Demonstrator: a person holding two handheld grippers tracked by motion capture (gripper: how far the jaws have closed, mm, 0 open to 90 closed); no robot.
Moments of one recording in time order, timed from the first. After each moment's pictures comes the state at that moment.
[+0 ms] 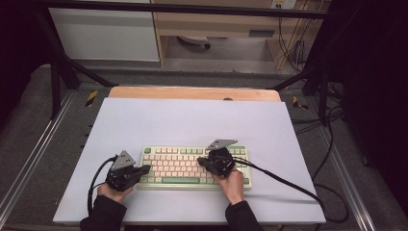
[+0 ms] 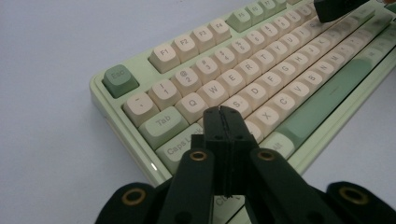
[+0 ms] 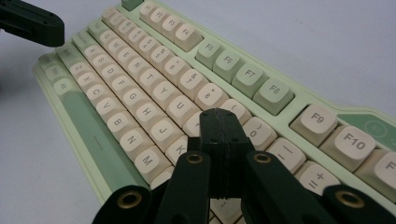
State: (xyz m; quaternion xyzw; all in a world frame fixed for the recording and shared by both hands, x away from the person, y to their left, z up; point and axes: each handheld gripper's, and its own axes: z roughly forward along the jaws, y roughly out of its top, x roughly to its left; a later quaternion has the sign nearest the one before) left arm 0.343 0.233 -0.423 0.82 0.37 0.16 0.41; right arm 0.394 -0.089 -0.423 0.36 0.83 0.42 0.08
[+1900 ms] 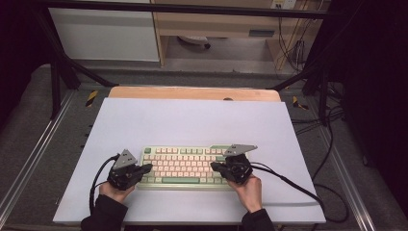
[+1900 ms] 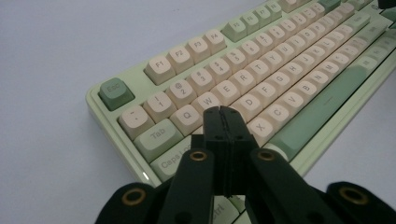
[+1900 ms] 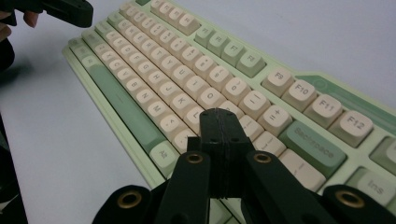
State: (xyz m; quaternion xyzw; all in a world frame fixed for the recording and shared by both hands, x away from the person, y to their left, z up) left arm 0.345 0.226 -0.418 0.82 0.37 0.16 0.41; right arm 0.365 -0.134 -0.405 0.35 0.83 0.42 0.08
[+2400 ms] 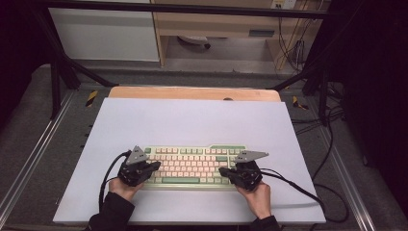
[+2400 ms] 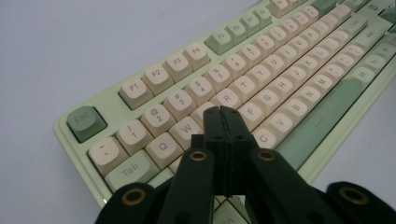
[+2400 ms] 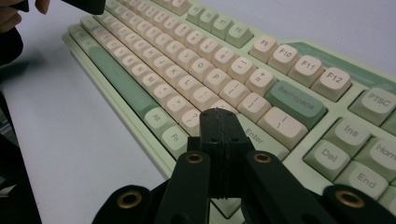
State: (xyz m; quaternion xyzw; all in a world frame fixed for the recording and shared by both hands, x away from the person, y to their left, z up) left arm 0.356 0.198 -0.415 0.83 0.36 0.16 0.40; right arm 0.351 -0.160 -0.415 0.36 0.82 0.43 0.08
